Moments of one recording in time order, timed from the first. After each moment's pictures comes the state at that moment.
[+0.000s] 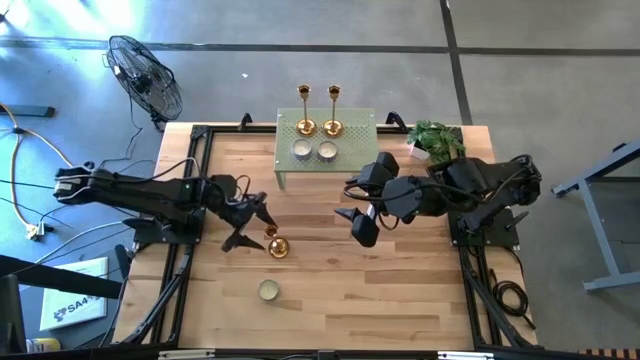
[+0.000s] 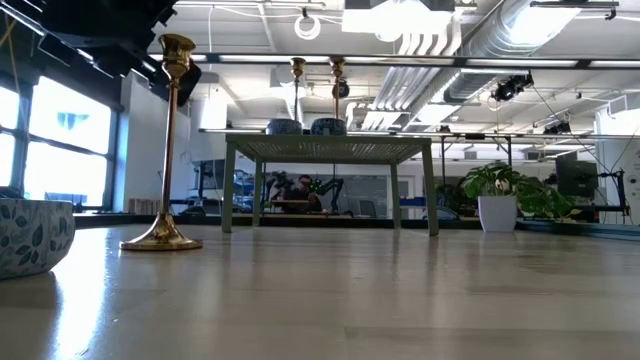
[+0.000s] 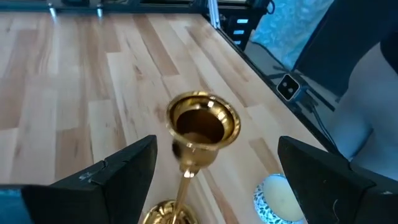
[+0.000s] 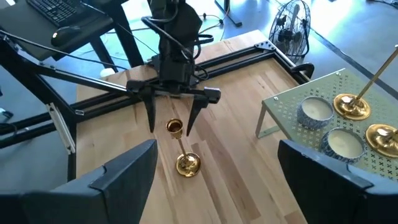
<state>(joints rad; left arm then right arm) 0.01 0.86 0.46 -0.01 0.47 0.03 0.33 1.66 2.11 -1.08 0.50 0.50</state>
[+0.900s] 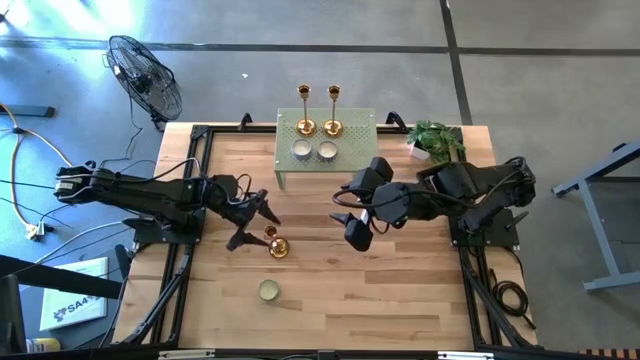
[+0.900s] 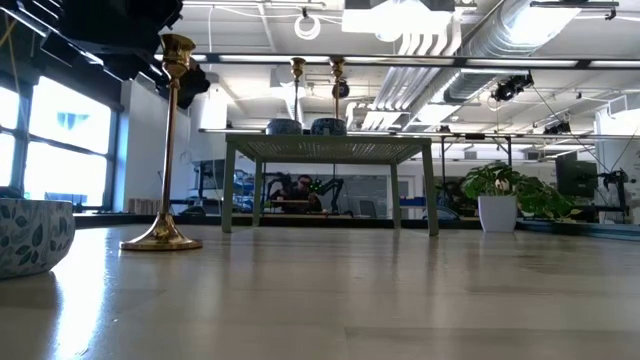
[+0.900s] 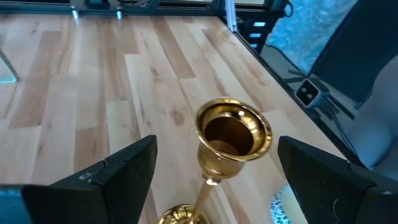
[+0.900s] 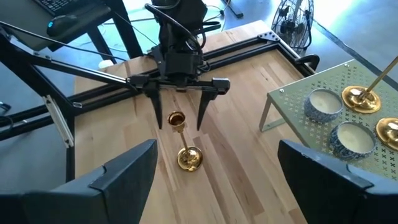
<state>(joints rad) 0.01 0.88 0.46 0.03 0.40 0.02 0.33 1.69 2.11 -1.08 0.49 0.52</state>
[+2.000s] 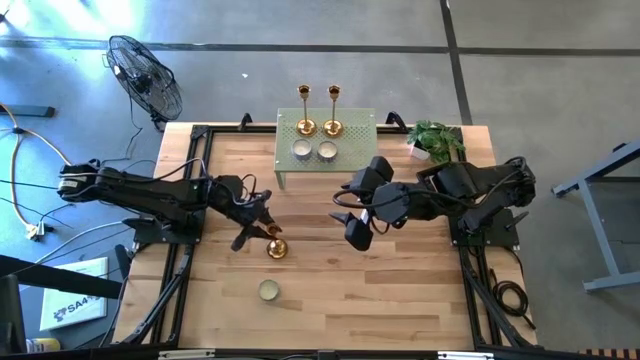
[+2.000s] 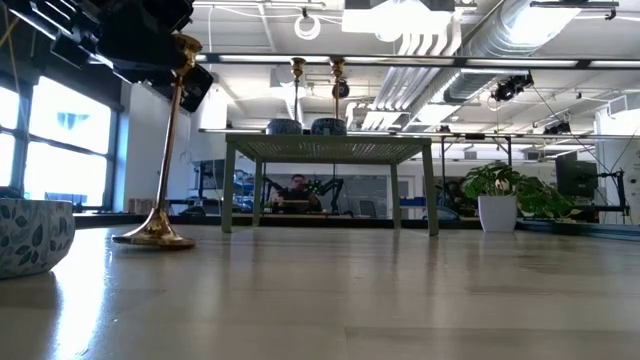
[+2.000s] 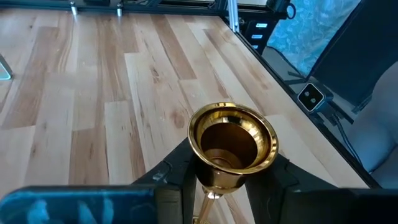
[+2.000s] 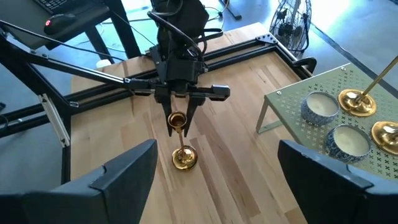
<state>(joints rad) 0.01 0.95 0.48 0.09 0.41 -0.01 0.33 1.69 2.11 -1.08 0.50 0.50</state>
